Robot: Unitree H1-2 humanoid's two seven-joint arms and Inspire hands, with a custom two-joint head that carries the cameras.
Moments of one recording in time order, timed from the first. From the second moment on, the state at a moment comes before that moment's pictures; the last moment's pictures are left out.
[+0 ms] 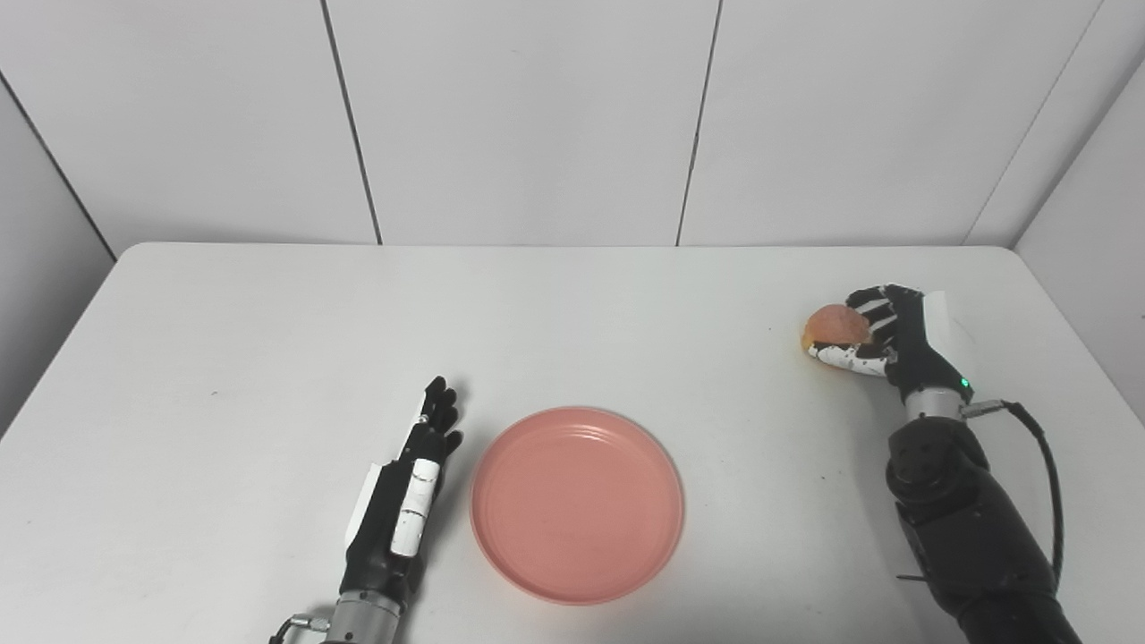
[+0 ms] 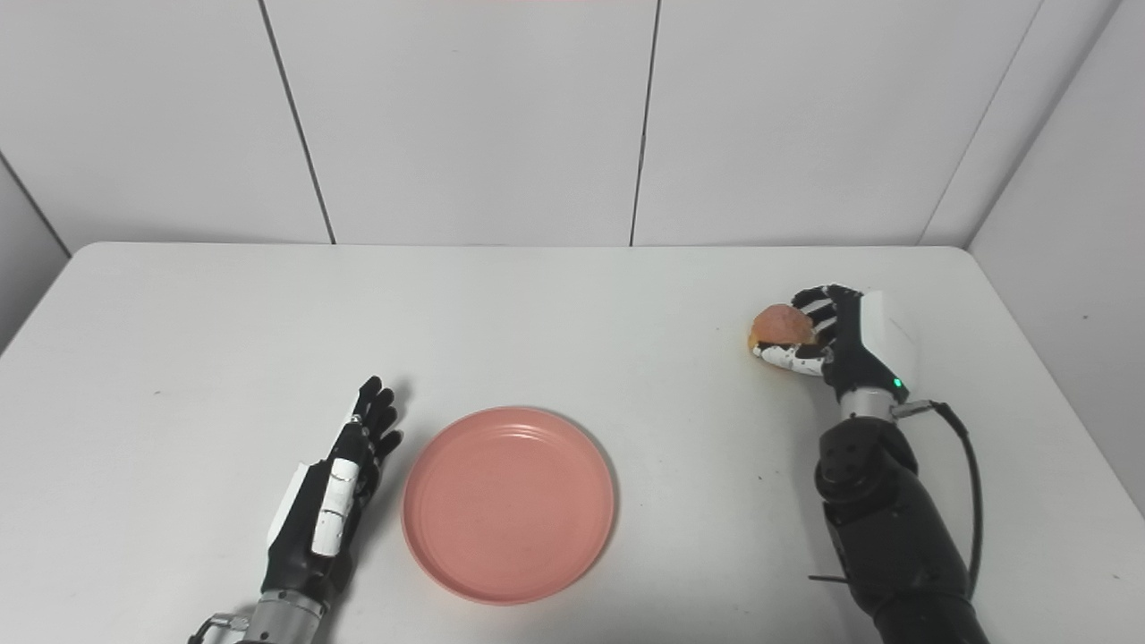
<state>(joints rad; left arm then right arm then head) 0.03 0.02 -0.08 -0.13 0.01 0.03 -0.09 -0.50 -0.31 0.04 0.48 -0.47 0.12 -0.34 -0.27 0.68</state>
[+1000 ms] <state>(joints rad) 0.02 -0.06 -0.08 -0.09 0.10 -0.02 0.02 -0.27 -0.18 0.18 0.06 -0.46 -0.25 -0.24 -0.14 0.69</state>
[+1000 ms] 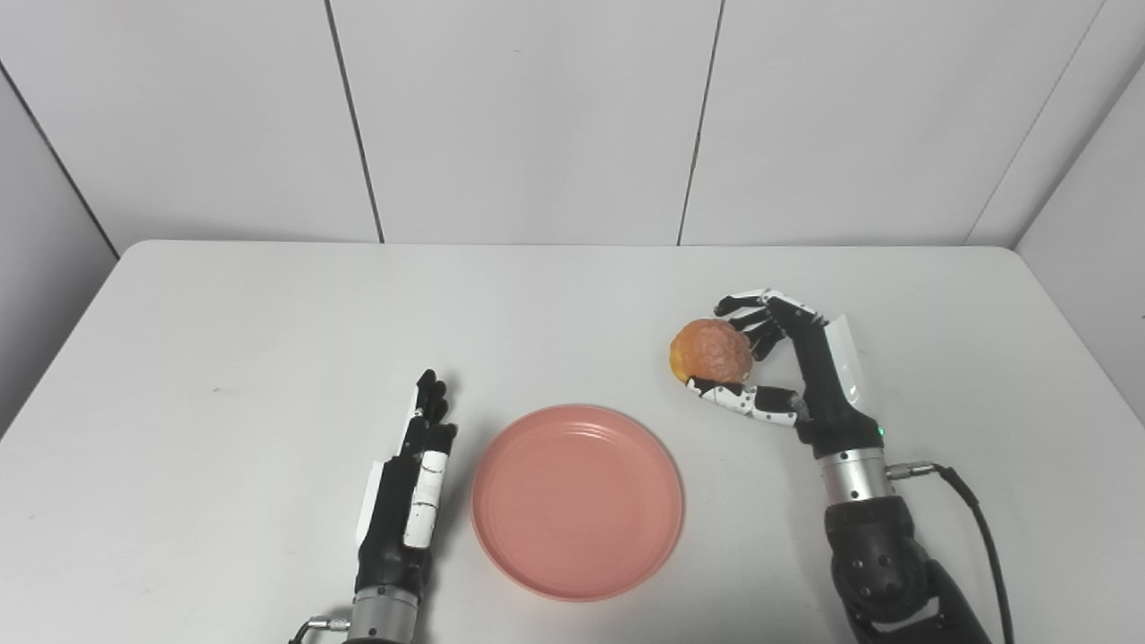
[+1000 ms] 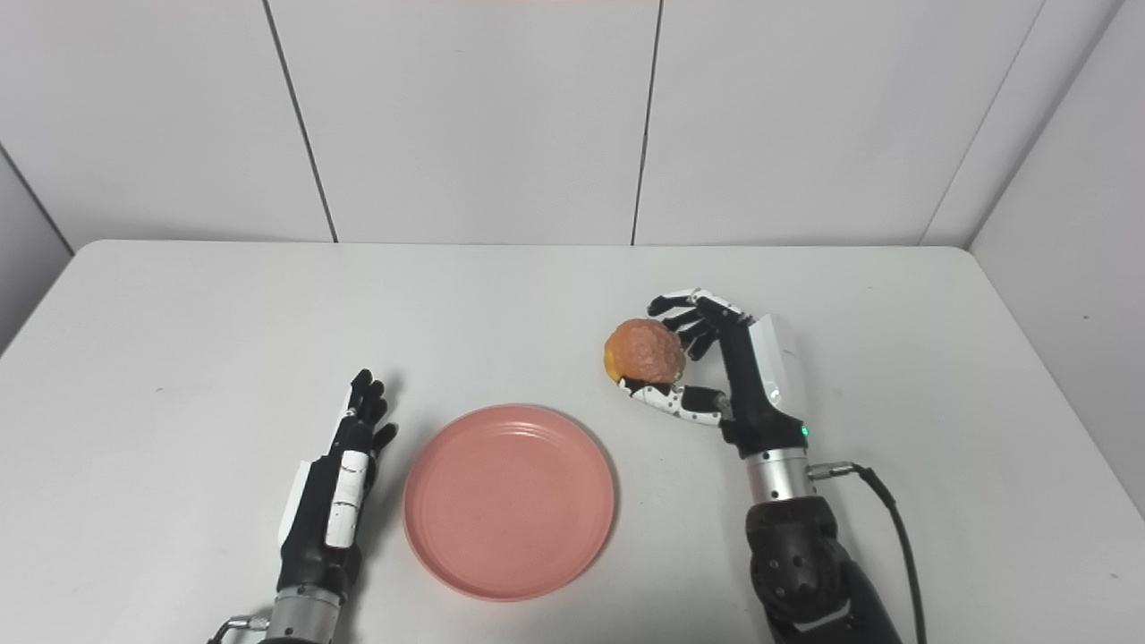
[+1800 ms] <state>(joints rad) 0.02 -0.06 -0.09 -0.10 0.09 -0.03 0.02 -0.15 -0.21 0.31 -0.05 -0.51 -0.40 -0.05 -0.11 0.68</state>
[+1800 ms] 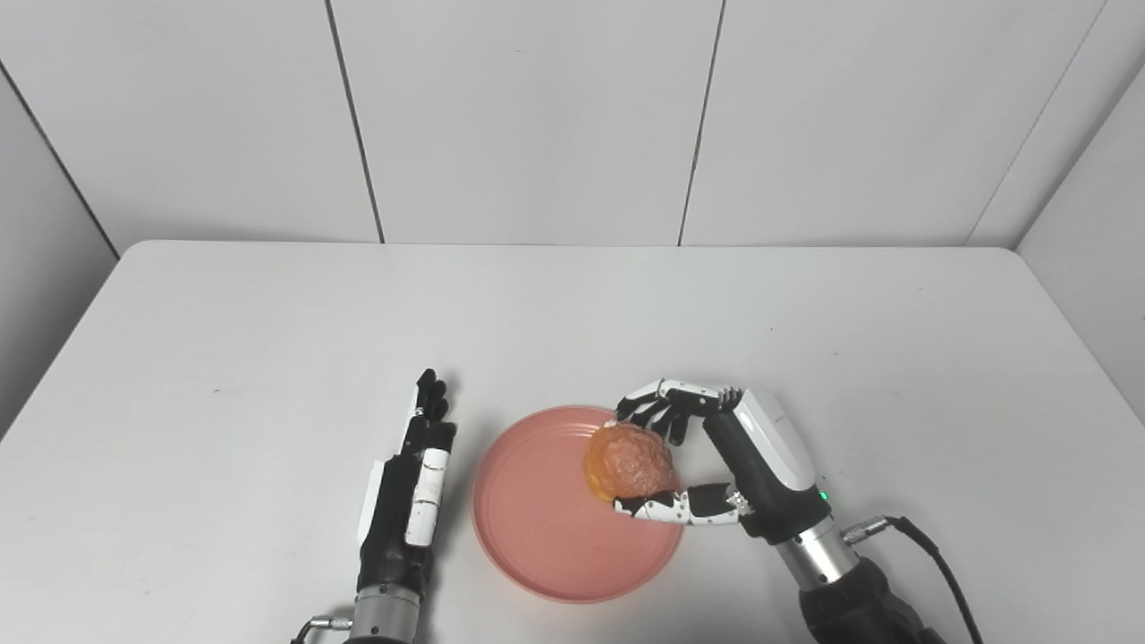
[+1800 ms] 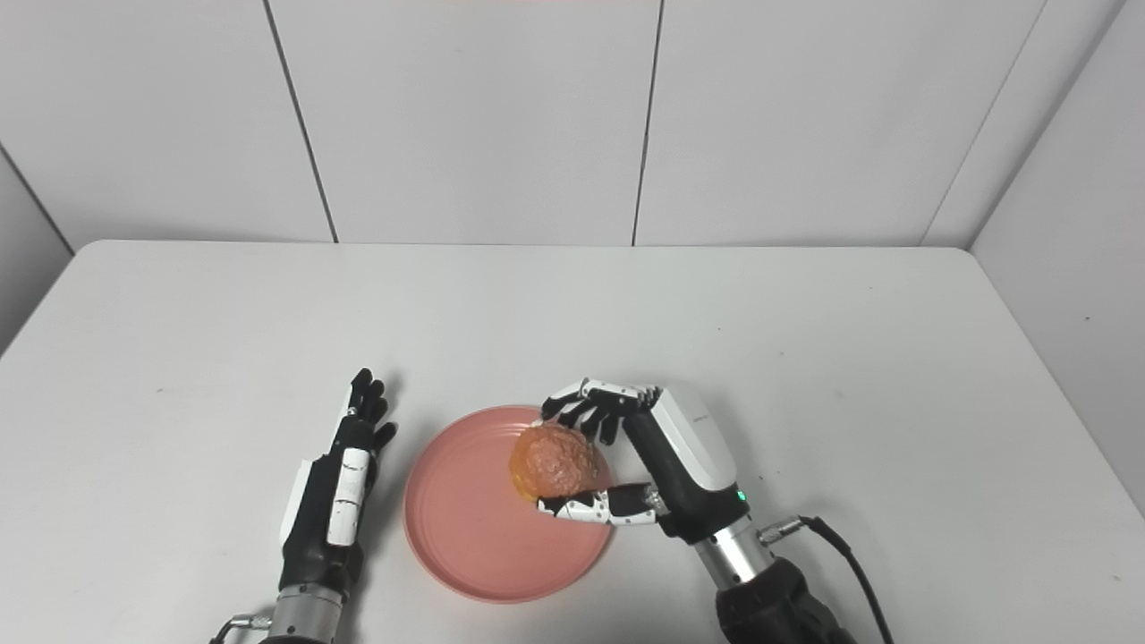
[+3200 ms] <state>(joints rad) 0.06 -0.03 -0.08 -0.11 0.00 -0.16 -0.03 -0.13 -0.14 0.31 -0.04 -0.67 -0.36 0.03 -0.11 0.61</state>
